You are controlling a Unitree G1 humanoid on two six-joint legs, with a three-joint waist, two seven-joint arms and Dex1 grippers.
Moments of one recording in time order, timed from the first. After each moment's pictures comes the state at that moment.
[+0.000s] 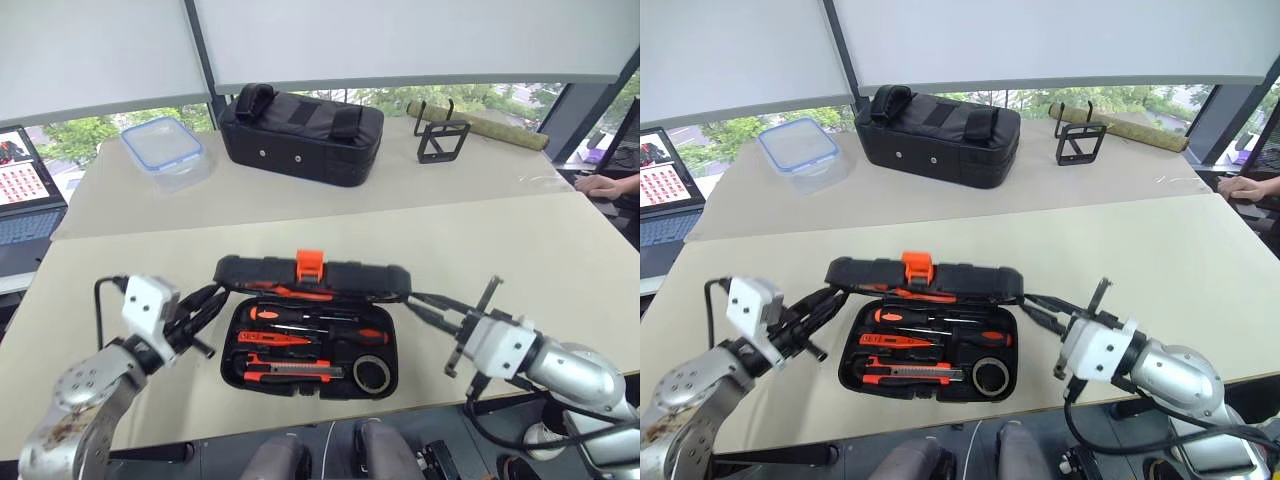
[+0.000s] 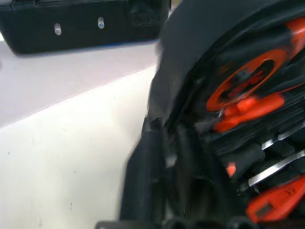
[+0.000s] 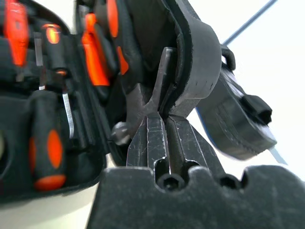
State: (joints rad) left arm 0.25 0.54 0.33 -0.60 -0.51 0.53 -0.55; right arm 0.19 -0.75 -0.10 -0.51 0.08 -0.27 0.73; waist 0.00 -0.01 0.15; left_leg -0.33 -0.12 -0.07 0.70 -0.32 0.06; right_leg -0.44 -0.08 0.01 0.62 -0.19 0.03
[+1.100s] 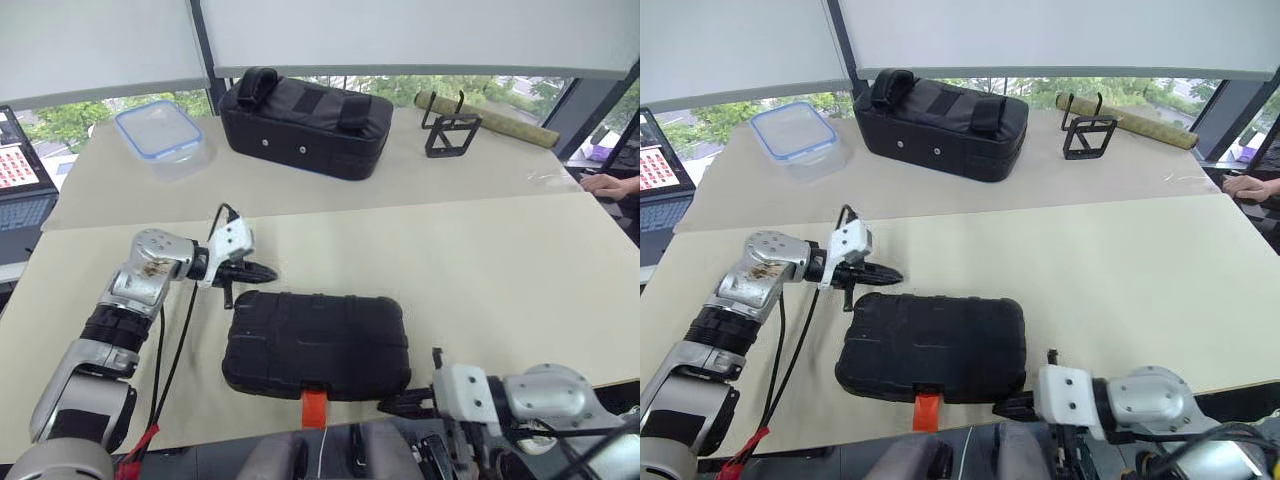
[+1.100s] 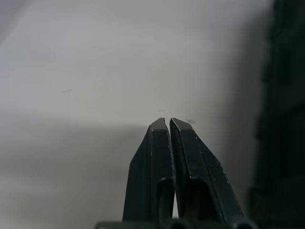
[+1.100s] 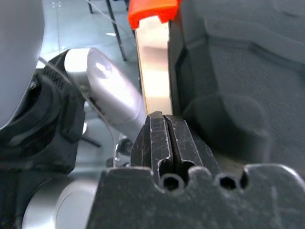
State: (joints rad) left arm -0.70 0.70 -0.27 0.38 -0.16 0.19 -1.34; right arm 0.17 -0.87 0.13 -0.66 0.28 0.21 1.05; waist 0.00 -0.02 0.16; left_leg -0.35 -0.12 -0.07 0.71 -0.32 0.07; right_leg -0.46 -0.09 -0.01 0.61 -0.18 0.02
